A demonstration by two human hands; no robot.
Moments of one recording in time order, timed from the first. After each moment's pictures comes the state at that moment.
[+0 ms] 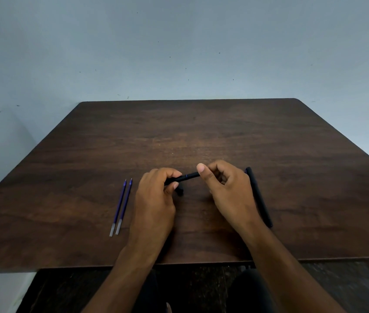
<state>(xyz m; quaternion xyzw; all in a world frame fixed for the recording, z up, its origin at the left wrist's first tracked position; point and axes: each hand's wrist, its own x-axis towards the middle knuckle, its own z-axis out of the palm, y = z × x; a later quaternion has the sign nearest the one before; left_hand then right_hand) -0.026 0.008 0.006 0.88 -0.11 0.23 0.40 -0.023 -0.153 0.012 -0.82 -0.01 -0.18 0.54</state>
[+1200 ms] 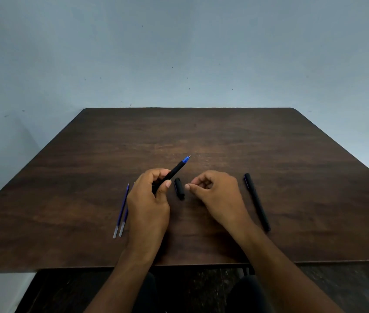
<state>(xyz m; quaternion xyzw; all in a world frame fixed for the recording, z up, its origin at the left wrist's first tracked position) -0.023 0.014 0.003 0.81 -0.03 0.27 0.52 -0.008 -0.140 0.012 -0.87 0.02 -0.10 0.48</state>
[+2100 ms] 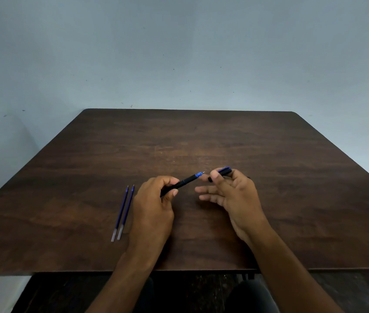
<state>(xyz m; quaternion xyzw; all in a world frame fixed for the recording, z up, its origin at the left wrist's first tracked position) -0.024 0.012 0.004 0.86 -0.07 0.24 0.44 -0.016 -0.164 0.010 -0.60 0.03 -0.06 0.80</state>
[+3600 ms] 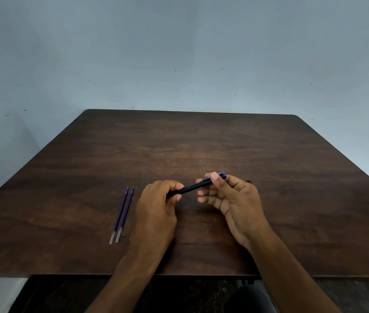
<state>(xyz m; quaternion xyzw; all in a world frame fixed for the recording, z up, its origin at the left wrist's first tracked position) -0.030 0.009 0.008 0.88 -0.10 0.23 0.40 -0.020 -0.166 0.008 -0.54 -0.01 -0.04 0.84</state>
